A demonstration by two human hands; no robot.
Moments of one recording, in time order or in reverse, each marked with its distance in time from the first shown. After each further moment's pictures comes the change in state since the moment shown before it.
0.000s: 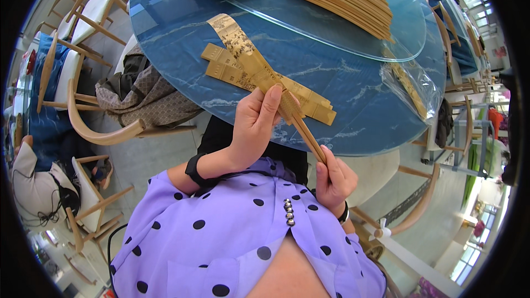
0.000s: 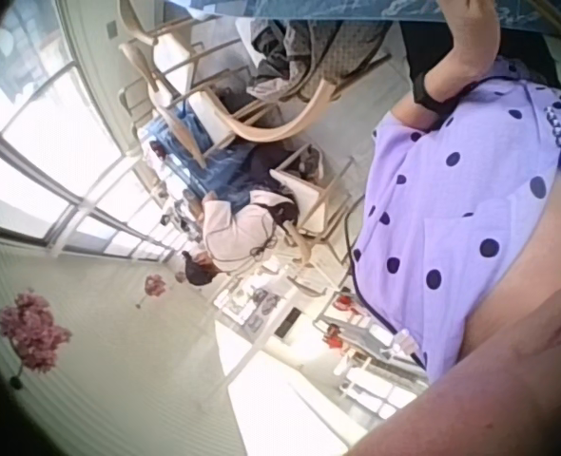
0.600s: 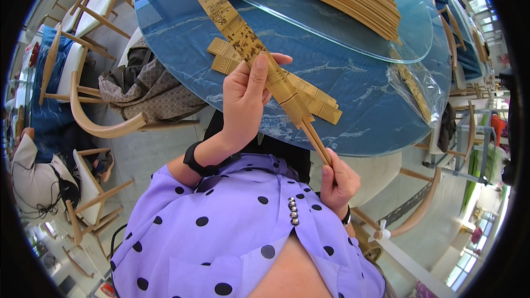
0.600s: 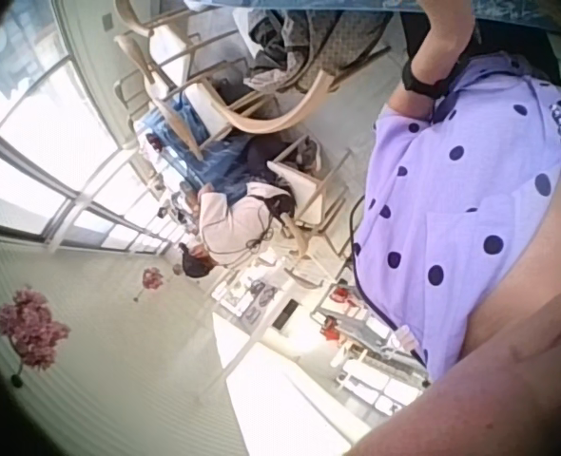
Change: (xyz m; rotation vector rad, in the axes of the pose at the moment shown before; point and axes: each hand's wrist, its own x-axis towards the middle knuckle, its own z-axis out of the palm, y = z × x) left_hand 0.024 0.012 -0.013 -0.092 0.167 0.034; right_hand -0.012 0.007 -0.002 0.068 -0.021 0.046
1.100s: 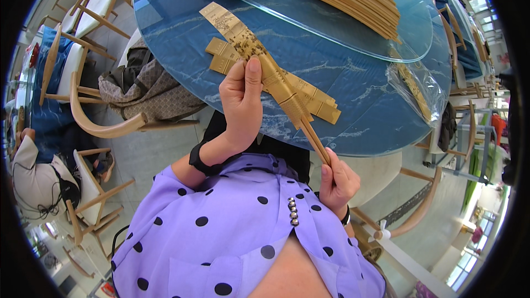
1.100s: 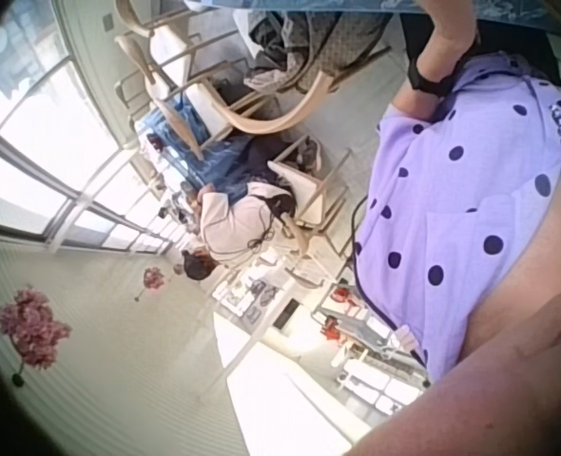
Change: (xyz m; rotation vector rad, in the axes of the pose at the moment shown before) left_hand -0.002 -0.024 -0.001 0.078 0.149 0.205; right_hand 0.002 -0.003 -0.002 -0.051 -0.009 -0.014
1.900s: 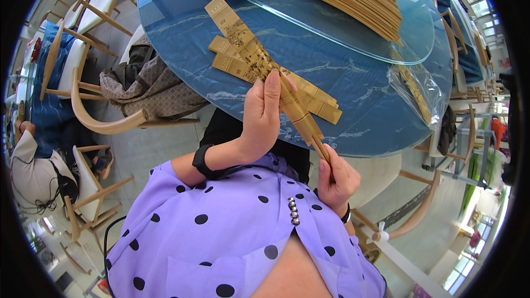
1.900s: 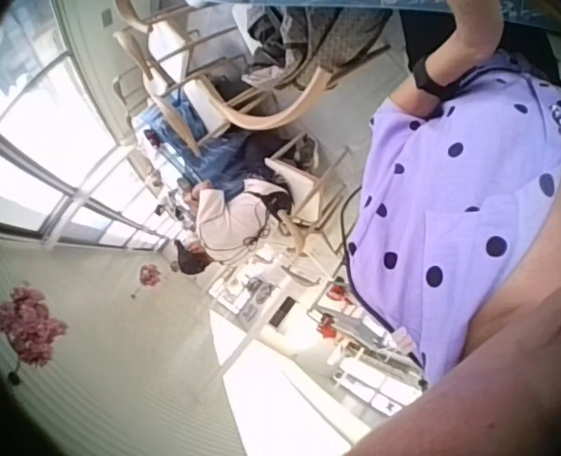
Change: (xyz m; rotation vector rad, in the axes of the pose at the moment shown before) left_hand -0.022 0.010 0.010 0.134 -0.174 -0.154; right_hand 0.011 -0.004 0.005 0.005 0.006 -0.027
